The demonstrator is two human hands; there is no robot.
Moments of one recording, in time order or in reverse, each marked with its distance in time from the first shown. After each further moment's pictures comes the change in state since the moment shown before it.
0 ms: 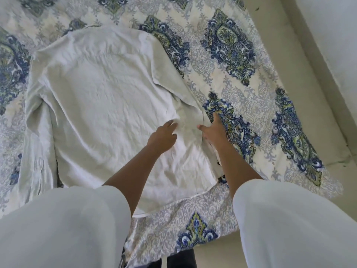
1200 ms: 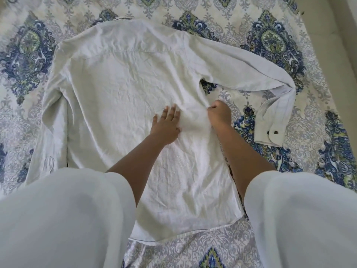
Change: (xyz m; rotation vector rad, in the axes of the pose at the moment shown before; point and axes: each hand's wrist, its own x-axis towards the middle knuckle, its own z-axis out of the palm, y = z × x) left_hand 0.070 -0.074 -0.036 0.342 -0.009 -0.066; right_hand 0.082 -0.086 0.075 -0.355 0.062 -0.167
